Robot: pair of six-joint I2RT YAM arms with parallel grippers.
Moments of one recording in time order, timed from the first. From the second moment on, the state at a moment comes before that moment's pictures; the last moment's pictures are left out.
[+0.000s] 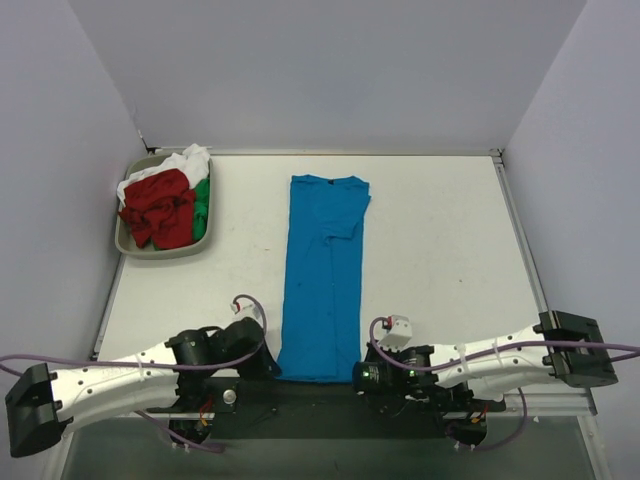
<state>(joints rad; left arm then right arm) -1.06 0.70 0.29 -0.55 0.01 -1.26 1.56 1.15 0.44 -0.55 0.53 1.65</state>
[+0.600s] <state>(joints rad) -1.20 0.80 0.54 -0.68 -0.24 -1.33 1.56 1.06 0.55 -0.77 0.67 1.65</state>
